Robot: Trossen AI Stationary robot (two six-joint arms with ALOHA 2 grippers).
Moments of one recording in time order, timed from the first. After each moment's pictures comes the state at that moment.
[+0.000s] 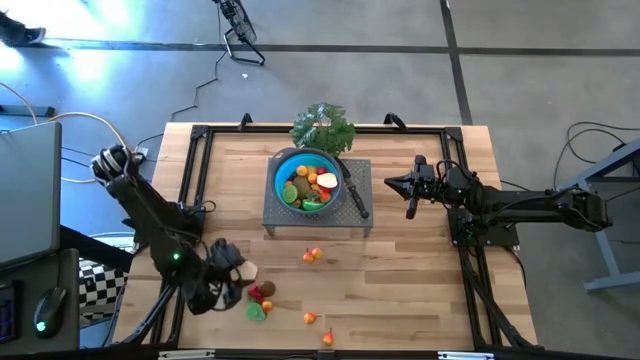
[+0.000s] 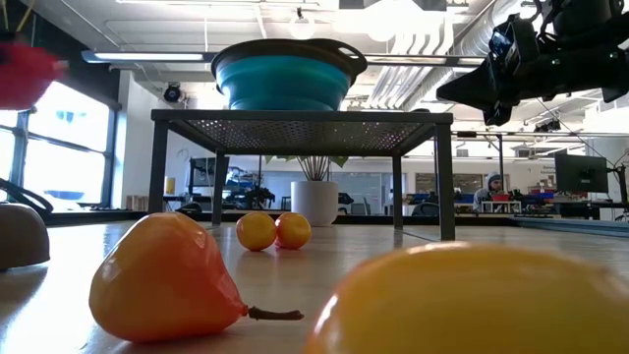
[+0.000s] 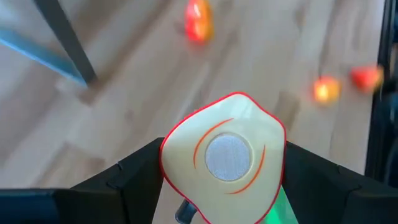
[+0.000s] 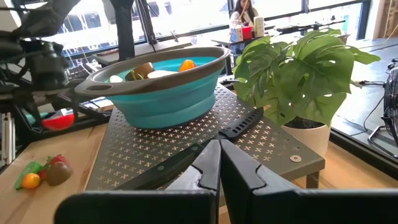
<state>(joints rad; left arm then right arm) -0.93 1.27 0.82 -0.64 -0.65 -1.32 -0.26 0.68 0.17 0.47 0.00 0.18</state>
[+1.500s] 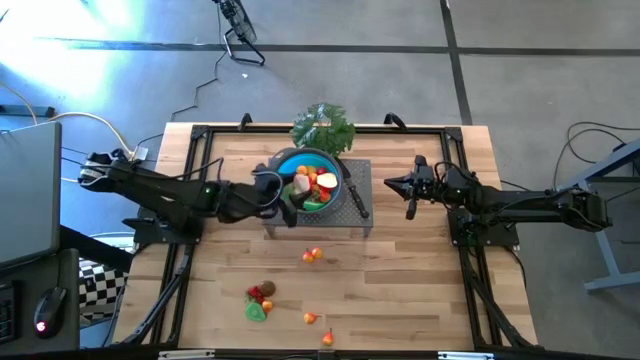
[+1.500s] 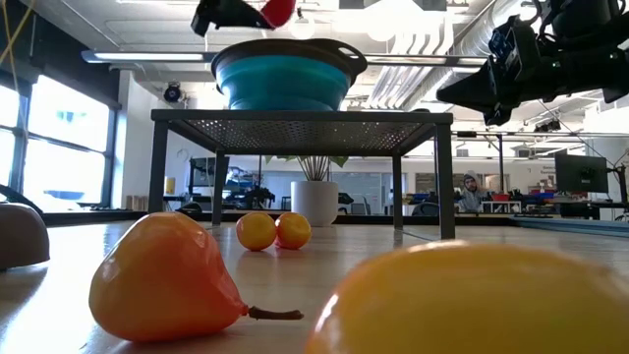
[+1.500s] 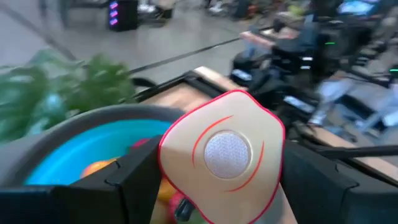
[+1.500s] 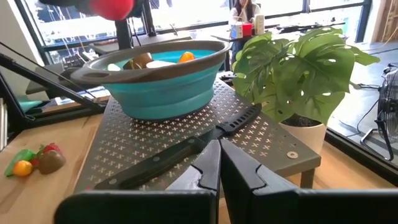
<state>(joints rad) -0.22 1.21 0.99 -0.03 -0.72 -0.47 -0.26 0.68 0.17 0.45 0.00 0.13</state>
